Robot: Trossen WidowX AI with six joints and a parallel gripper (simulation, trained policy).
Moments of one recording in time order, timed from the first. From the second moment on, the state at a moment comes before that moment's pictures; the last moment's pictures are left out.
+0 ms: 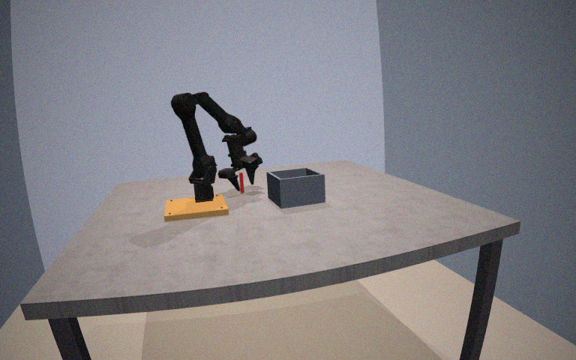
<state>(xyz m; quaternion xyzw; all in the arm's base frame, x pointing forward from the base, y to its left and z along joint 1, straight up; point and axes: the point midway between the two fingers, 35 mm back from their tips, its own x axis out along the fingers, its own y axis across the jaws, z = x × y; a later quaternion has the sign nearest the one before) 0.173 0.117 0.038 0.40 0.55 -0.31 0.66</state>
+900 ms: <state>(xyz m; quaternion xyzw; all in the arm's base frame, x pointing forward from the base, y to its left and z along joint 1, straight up) 0.186 0.098 0.076 0.36 0.57 -0.28 0.69</state>
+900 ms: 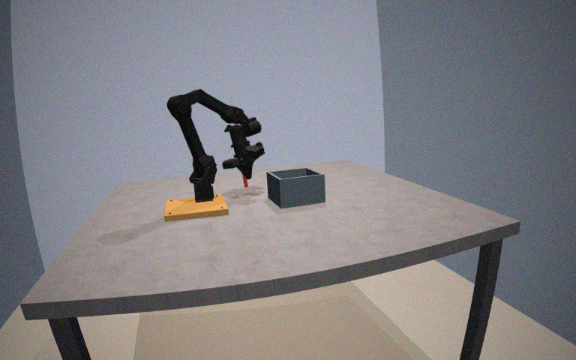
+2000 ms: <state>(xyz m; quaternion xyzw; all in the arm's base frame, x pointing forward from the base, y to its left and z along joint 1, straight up) 0.262 -0.003 0.162 0.35 0.48 -0.34 0.73</state>
